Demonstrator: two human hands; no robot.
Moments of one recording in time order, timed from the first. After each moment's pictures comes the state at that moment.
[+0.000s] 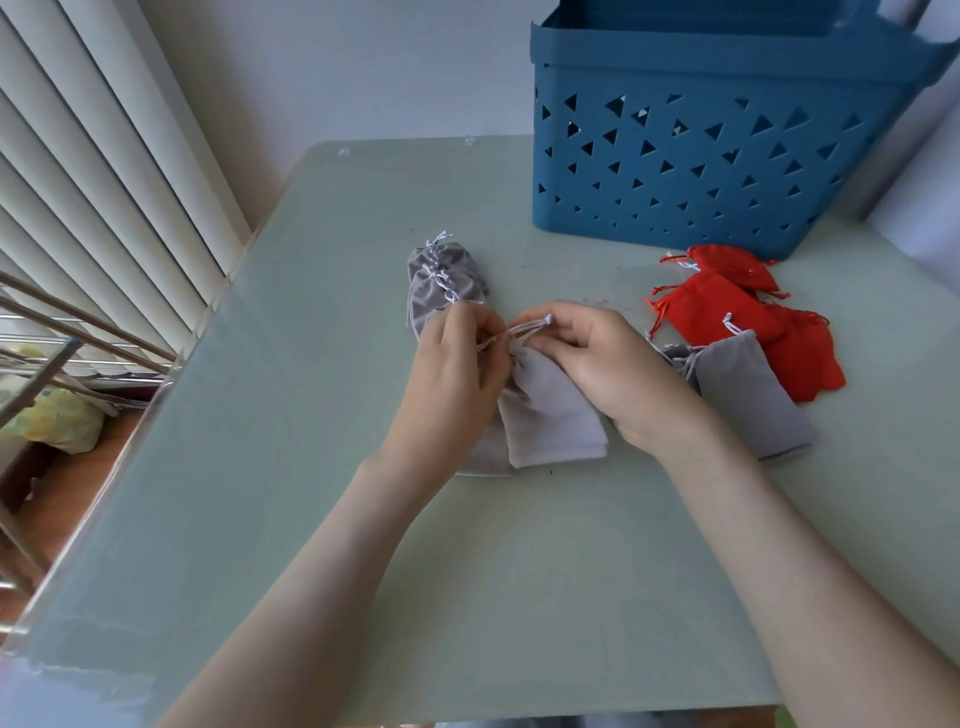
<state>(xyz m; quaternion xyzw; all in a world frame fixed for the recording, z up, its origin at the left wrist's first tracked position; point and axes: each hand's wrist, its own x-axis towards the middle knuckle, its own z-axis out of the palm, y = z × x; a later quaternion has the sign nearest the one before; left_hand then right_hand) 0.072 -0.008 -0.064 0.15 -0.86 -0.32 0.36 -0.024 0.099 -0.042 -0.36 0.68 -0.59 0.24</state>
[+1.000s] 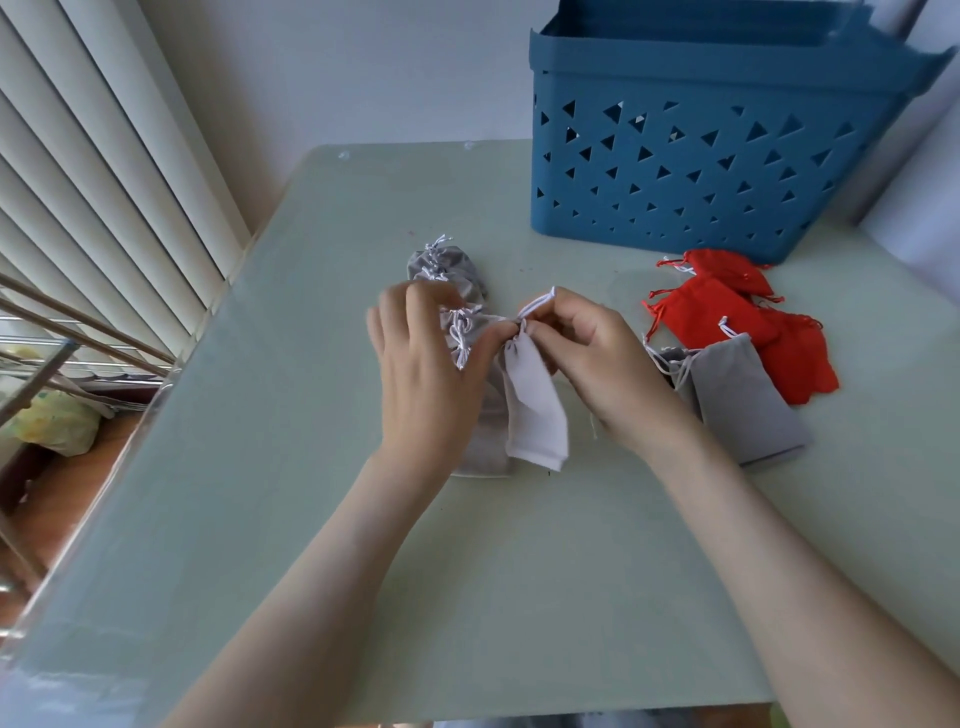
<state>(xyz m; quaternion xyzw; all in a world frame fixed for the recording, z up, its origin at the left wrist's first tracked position) 0.070 -0.012 -0.065 0.20 -0.81 -0.26 0.49 -0.023 0.096 -0.044 -0.39 0.64 -0.63 0.20</state>
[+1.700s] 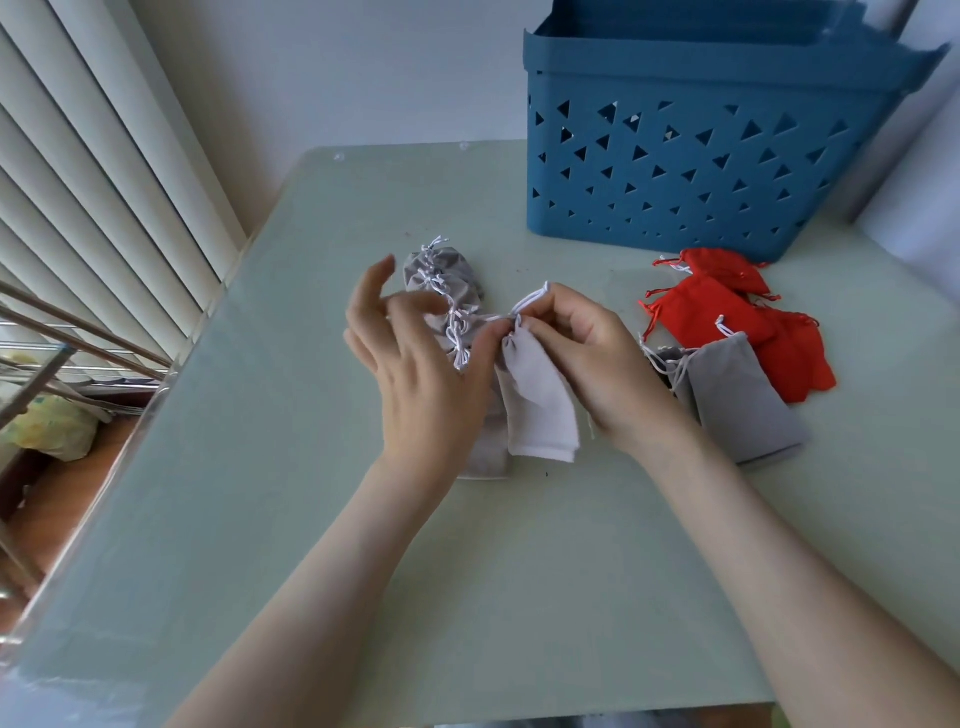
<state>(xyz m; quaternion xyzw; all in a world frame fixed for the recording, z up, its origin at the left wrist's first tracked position) 0.067 -0.005 -0.065 0.23 -0.78 -0.25 0.53 -0.019 0.095 -0.040 -0.37 0.61 -0.66 0.23</state>
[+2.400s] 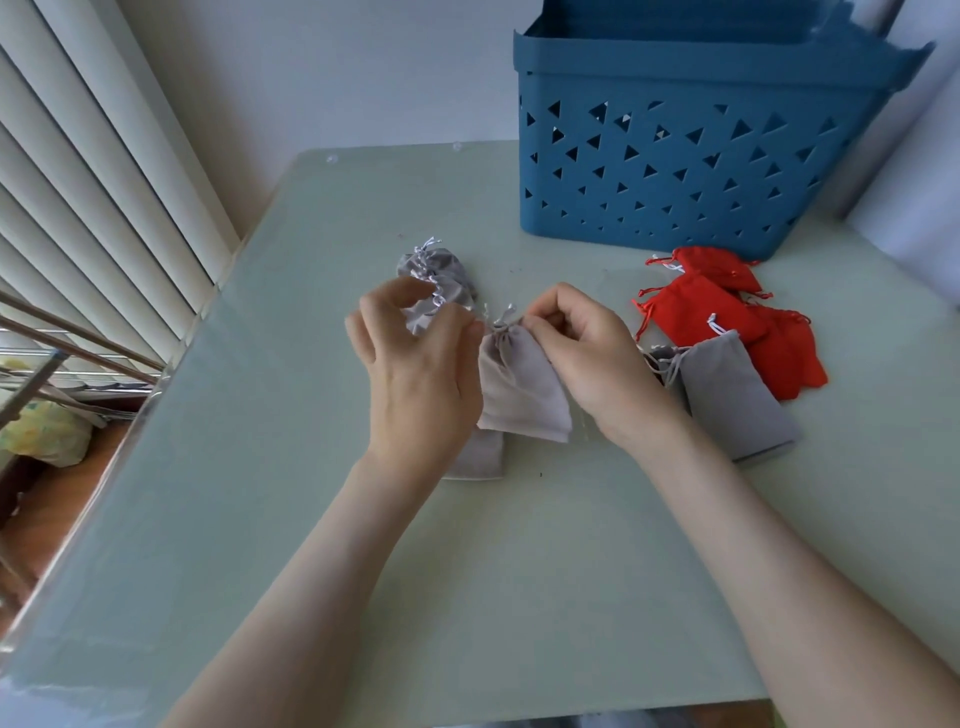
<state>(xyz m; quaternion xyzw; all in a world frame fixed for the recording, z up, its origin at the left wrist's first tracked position) 0.068 -0.017 -0.069 0.14 -0.82 -0.11 0.54 -0.027 0.096 -0.044 -0.32 0.71 -0.61 0.15</state>
